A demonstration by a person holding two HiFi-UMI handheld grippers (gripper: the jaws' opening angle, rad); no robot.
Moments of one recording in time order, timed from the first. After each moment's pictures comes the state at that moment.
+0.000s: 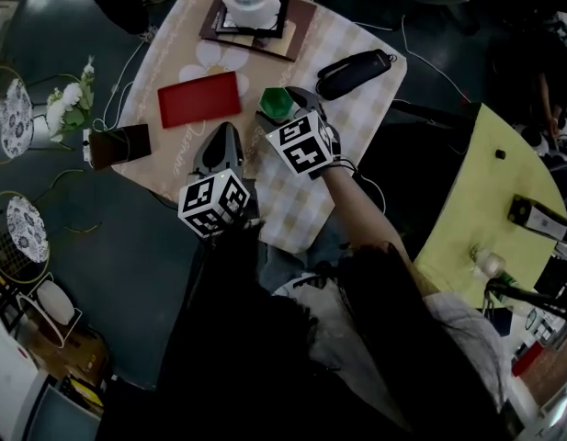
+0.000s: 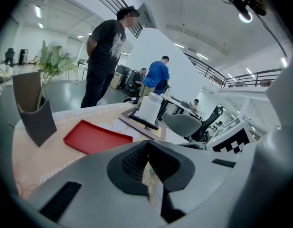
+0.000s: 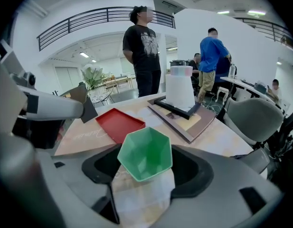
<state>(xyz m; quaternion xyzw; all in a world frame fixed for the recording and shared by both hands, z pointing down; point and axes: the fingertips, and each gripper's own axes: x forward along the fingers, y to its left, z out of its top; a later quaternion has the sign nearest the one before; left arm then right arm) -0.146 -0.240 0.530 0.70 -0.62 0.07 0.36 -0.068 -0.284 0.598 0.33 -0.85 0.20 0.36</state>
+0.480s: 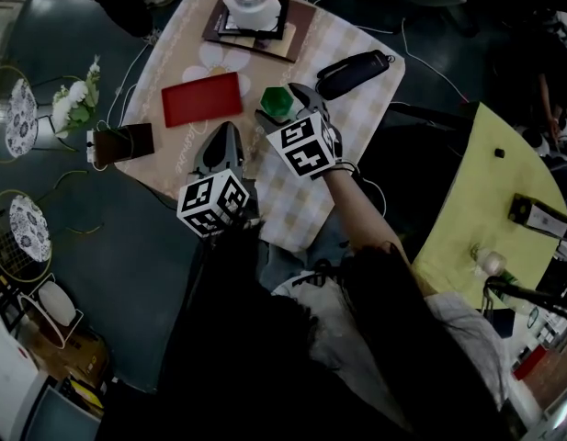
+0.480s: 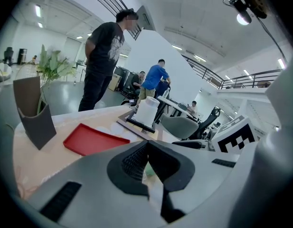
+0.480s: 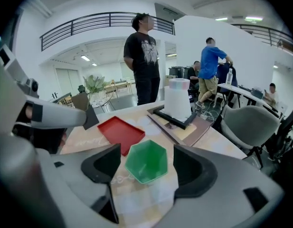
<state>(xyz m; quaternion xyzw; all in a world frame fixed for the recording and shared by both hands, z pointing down) -0.143 -0.237 0.515 0.71 -0.61 0.06 0.35 -0.067 -0.286 0.569 0.35 -0.86 0.18 0.34</state>
